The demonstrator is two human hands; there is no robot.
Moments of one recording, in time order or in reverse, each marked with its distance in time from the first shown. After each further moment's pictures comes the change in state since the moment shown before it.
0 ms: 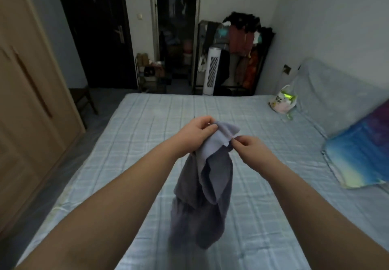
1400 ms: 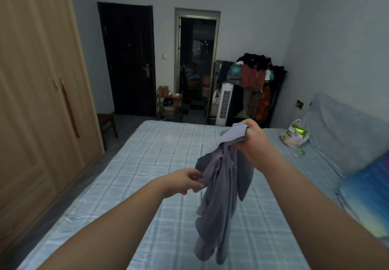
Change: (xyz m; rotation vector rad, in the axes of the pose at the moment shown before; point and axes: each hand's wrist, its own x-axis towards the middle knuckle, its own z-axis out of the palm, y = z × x) left_hand -0.039 -0.020 0.051 0.054 -0.135 -0.386; right_hand 0.019 -0.026 -0.094 0.848 -0.066 -0.148
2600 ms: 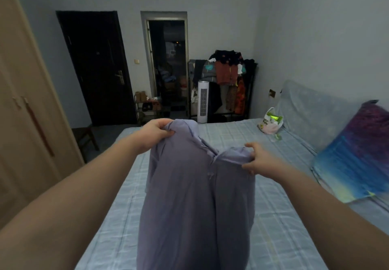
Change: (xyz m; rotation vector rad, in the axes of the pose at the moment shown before) left_hand -0.012 0.125 -0.048 0.018 0.250 0.295; right_hand -0.050 0.027 -0.135 -0.951 0.030 0.239
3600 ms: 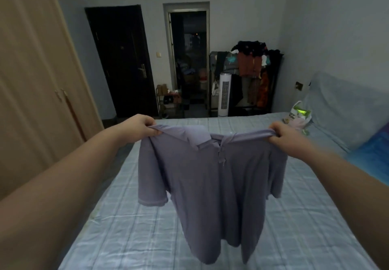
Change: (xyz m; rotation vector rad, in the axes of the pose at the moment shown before) left_hand -0.076 -0.034 -0.153 0.543 0.085 -0.158; right_hand -0.005 -0.085 0.016 -0.205 0.169 -0.193
